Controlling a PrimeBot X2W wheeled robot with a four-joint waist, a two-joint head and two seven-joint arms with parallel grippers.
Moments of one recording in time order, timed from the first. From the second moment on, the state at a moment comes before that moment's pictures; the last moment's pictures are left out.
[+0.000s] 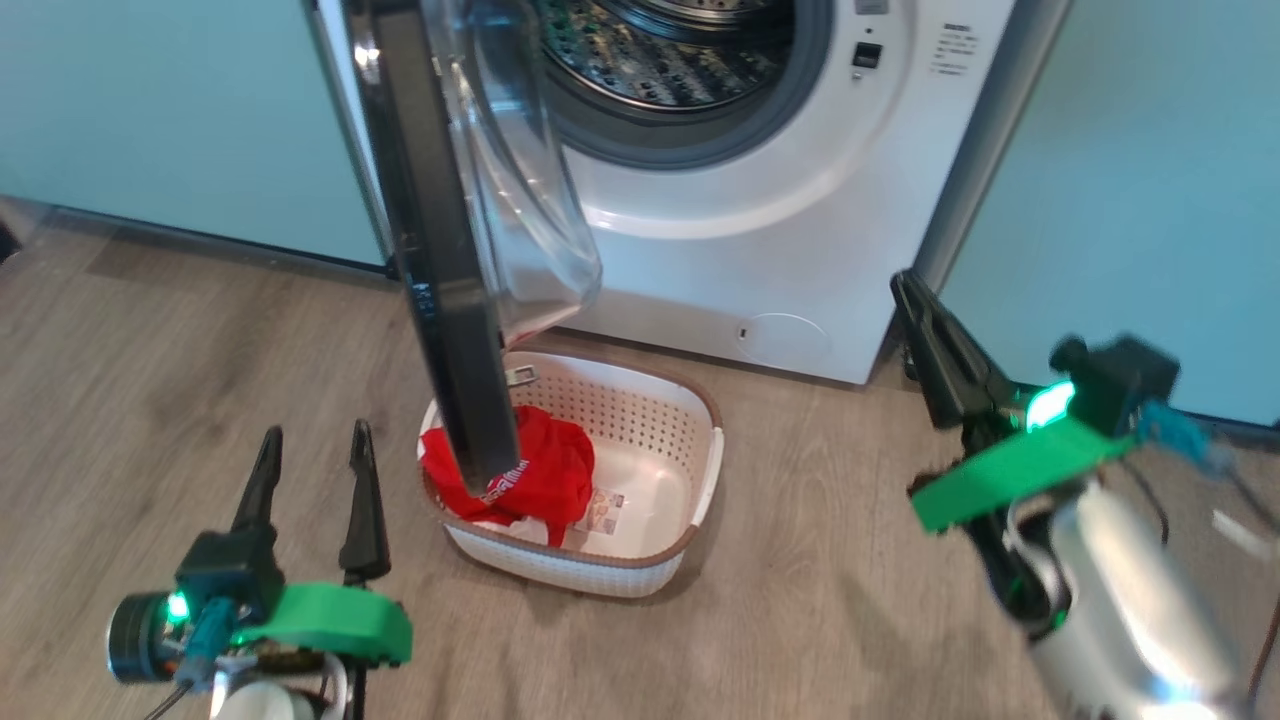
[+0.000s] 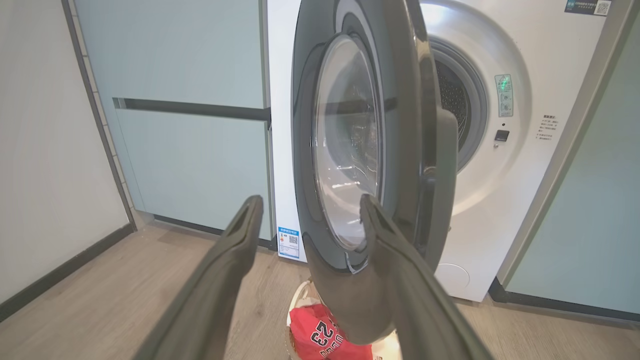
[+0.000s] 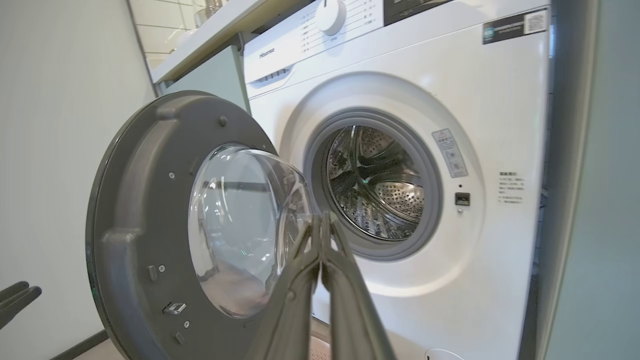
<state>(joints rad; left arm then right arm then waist) 0.01 0.04 -0.05 0.07 -0.12 0.11 -0.26 -0.33 -0.21 0.32 0.29 0.53 0.13 -0.25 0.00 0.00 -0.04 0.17</state>
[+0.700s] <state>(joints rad) 0.06 0.04 -0.01 0.13 -0.24 0.00 -0.26 -0.07 -0.06 0.14 0.23 0.32 0.13 -0.25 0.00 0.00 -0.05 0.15</state>
